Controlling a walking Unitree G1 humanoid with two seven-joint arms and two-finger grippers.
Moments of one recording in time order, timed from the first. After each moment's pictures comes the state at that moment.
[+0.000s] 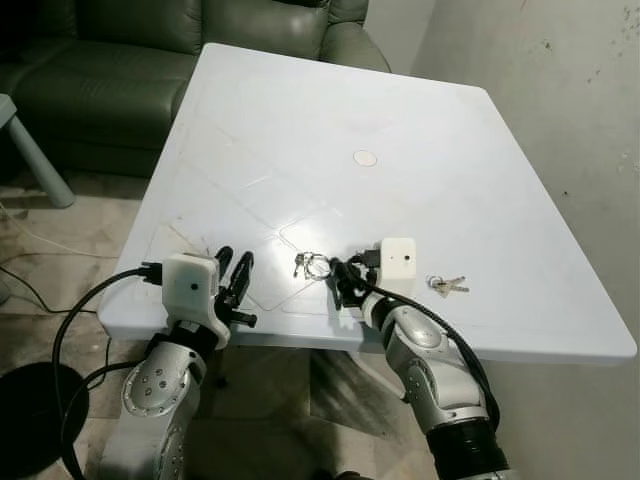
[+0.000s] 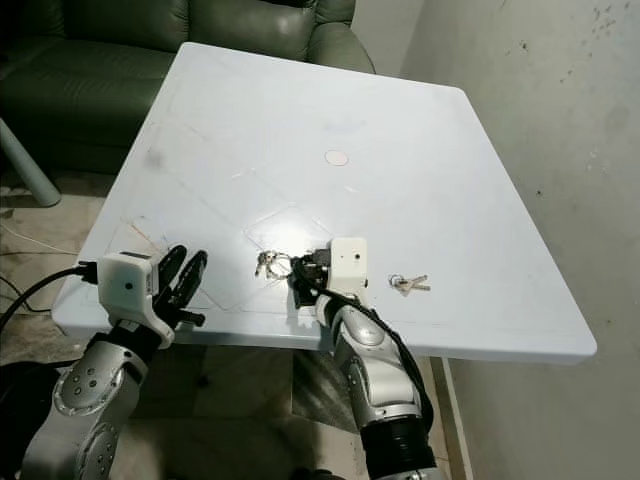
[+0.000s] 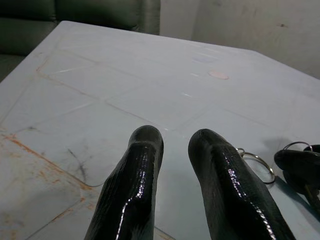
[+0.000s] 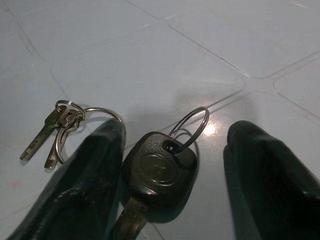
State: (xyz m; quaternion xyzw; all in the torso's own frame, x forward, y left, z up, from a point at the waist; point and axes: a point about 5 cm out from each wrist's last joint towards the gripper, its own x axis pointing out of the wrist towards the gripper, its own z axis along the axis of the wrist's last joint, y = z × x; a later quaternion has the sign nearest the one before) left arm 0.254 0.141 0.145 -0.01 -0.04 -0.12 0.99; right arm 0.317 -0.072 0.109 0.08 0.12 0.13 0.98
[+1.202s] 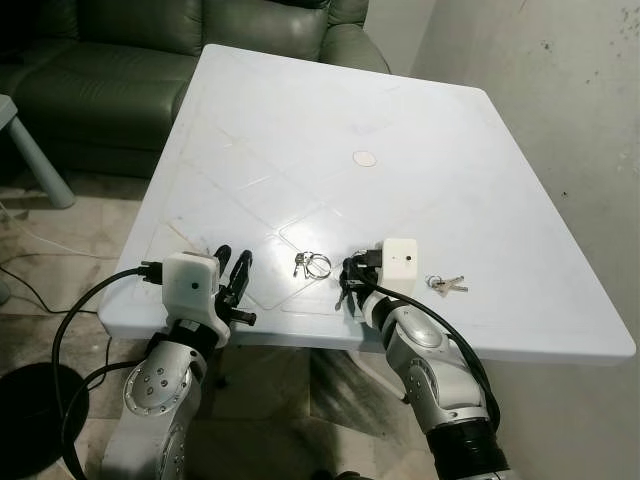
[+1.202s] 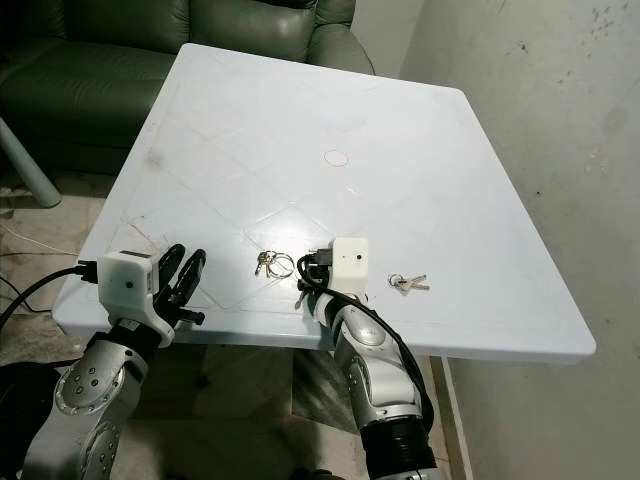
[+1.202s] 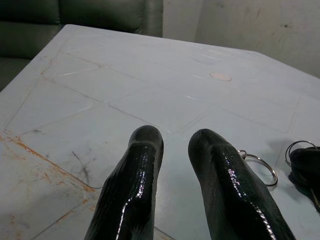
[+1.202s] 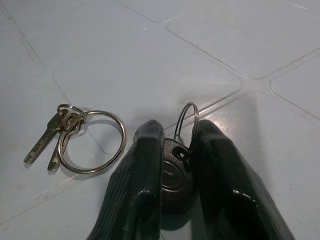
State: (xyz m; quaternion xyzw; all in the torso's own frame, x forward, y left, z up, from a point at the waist) left arm 0.255 0.140 0.146 0.00 -0.04 -0.12 0.99; right arm 0.317 -0.072 0.110 0.10 0.12 0.13 0.98
